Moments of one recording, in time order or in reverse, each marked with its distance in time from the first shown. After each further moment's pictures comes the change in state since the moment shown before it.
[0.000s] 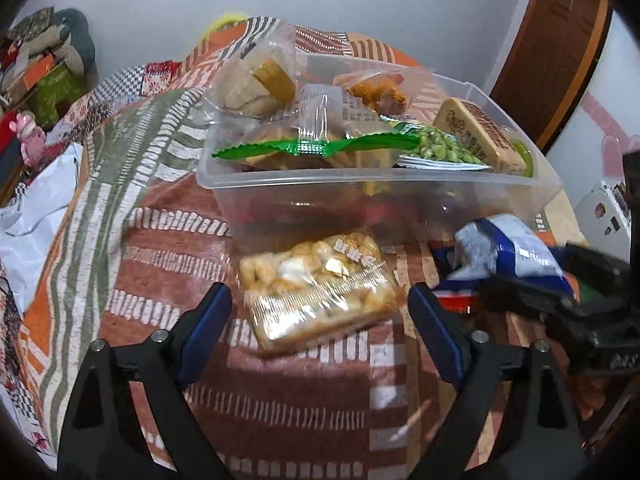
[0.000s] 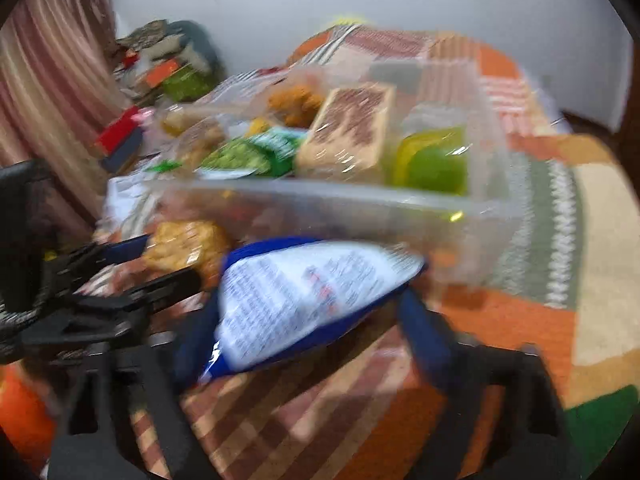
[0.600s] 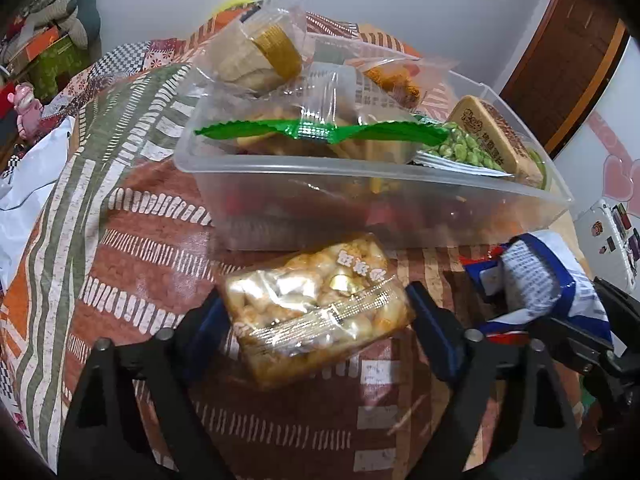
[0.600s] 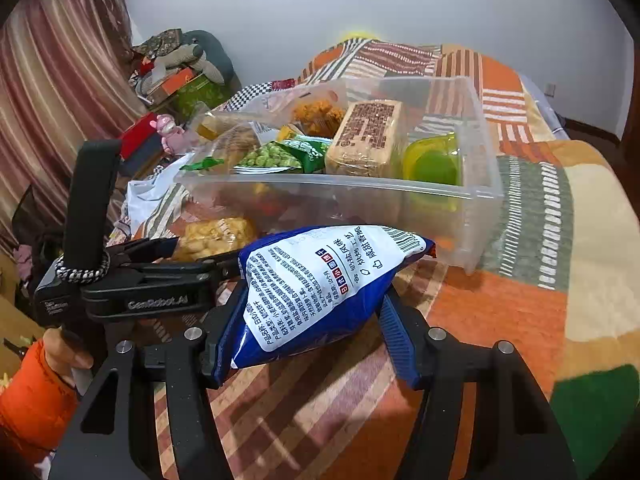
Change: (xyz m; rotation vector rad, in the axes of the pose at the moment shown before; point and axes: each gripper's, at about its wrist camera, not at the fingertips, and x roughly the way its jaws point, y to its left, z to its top) left arm 0.019 0.006 0.003 -0.073 0.031 -0.031; right arm -0.031 0.013 -0.015 -0.041 -0.072 -0.010
